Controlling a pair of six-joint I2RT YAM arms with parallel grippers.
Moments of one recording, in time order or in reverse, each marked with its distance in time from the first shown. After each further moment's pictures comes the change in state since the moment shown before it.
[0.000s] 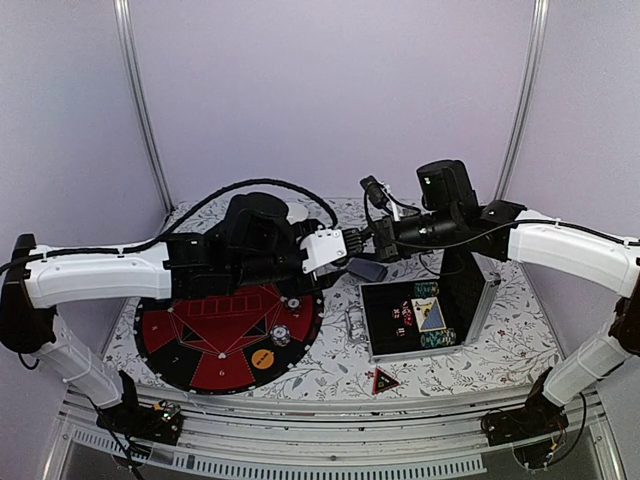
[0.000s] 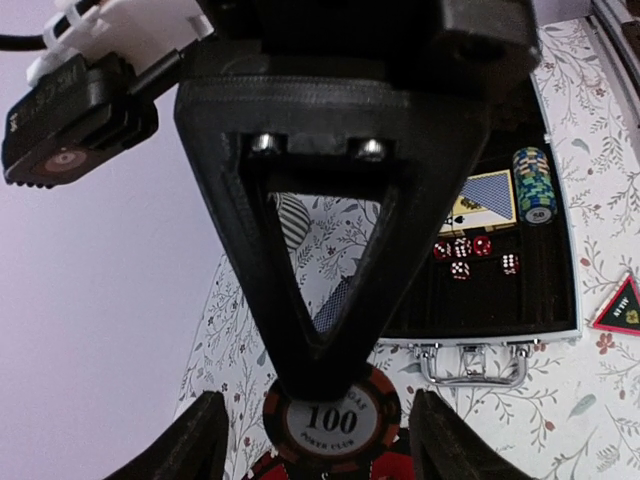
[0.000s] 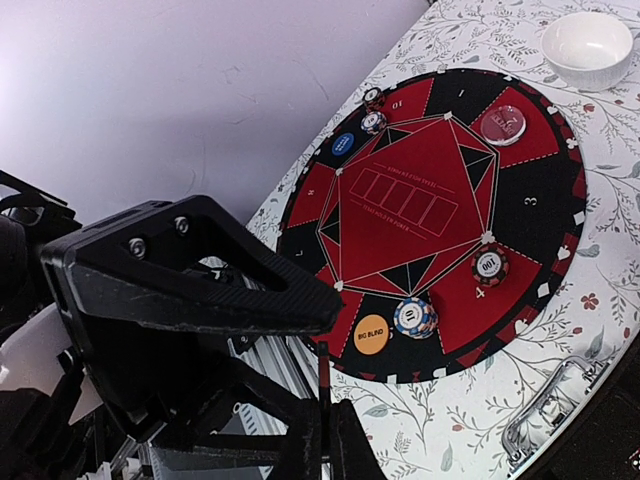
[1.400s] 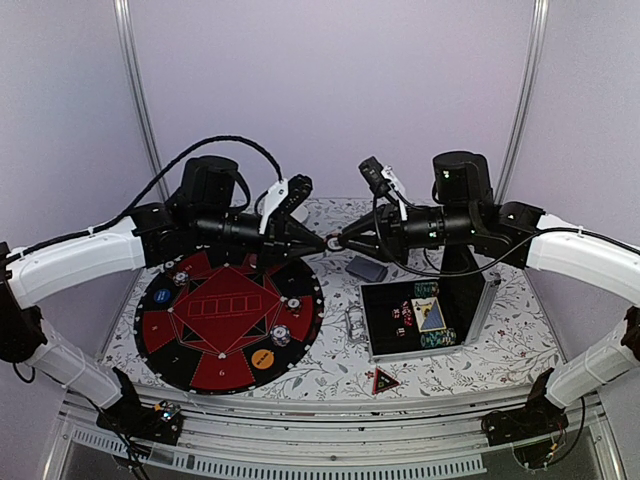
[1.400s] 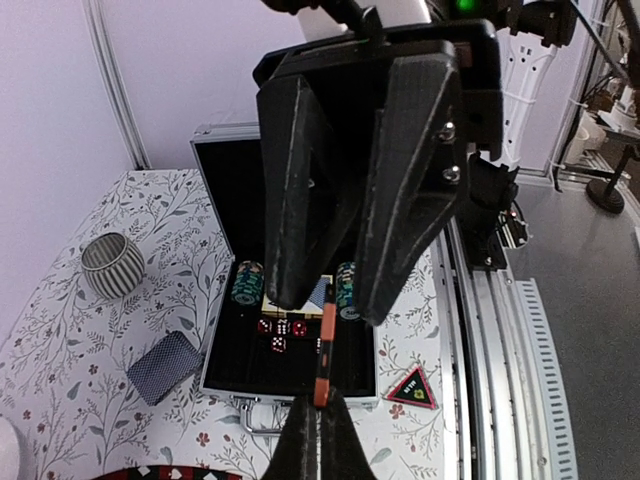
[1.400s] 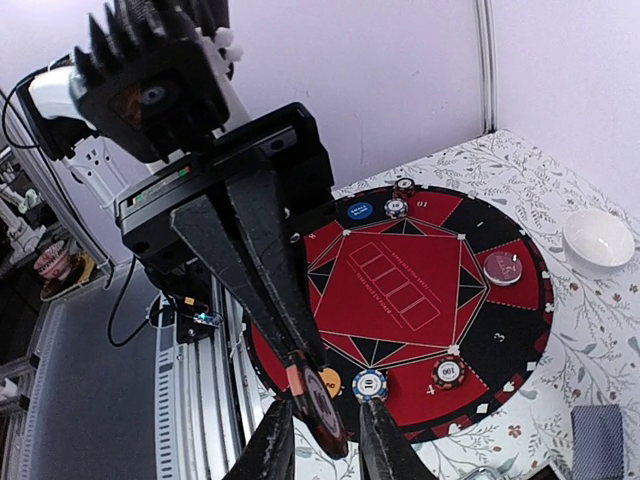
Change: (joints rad) left arm 0.256 -0.093 0.019 -0.090 0.762 -0.423; right arm 0.067 -0.098 -0.011 0.081 0.061 -0.405
